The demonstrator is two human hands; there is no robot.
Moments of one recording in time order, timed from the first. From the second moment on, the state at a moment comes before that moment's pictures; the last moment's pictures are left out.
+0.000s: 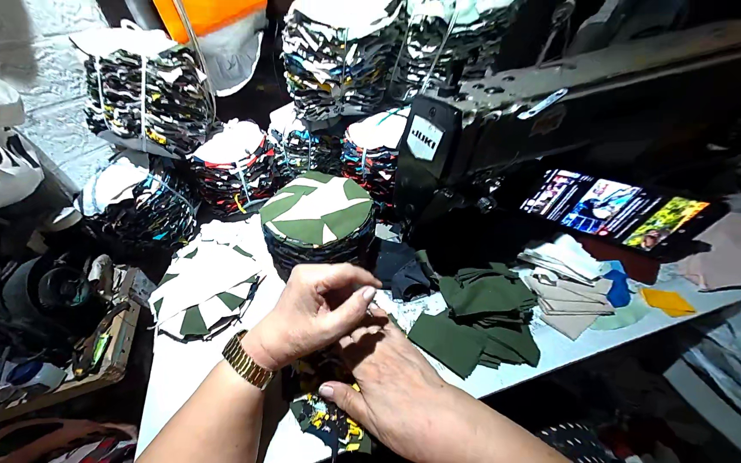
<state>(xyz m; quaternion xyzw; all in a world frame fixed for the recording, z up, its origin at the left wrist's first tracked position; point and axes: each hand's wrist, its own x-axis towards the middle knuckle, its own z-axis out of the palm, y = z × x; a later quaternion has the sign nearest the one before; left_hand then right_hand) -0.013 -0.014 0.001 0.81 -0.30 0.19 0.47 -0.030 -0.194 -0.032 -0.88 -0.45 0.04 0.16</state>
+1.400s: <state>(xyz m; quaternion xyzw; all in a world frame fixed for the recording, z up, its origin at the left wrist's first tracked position) -0.013 -0.019 0.000 0.81 -0.32 0.14 0.46 -0.006 -0.283 -0.045 -0.86 -0.35 -0.22 0.31</state>
